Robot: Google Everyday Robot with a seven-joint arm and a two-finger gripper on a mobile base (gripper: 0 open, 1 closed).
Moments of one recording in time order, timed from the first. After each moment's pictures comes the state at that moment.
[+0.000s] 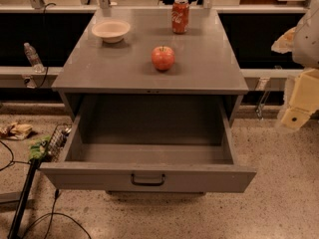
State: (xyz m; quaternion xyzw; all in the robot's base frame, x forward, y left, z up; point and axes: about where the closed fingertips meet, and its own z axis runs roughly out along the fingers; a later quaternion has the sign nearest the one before) arm 0.438 -0.217 0.976 -0.60 0.78 -0.03 0.16
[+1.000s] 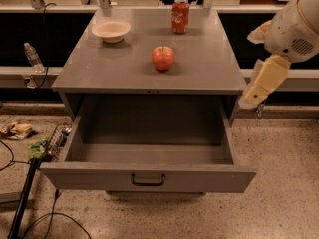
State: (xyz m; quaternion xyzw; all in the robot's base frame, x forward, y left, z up) arm 0.508 -0.189 0.962 -0.58 0.77 0.03 0.26
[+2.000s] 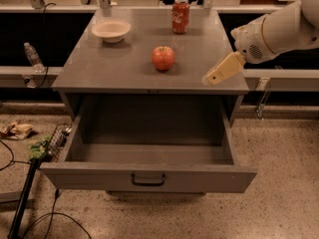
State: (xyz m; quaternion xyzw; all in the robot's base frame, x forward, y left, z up) arm 0.620 -0.158 0.928 -0.48 0.78 0.08 0.40
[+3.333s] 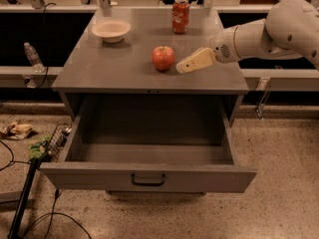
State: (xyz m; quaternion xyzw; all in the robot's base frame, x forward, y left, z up) arm 0.696 -0.109 0.894 -0.39 0.77 0.21 0.46
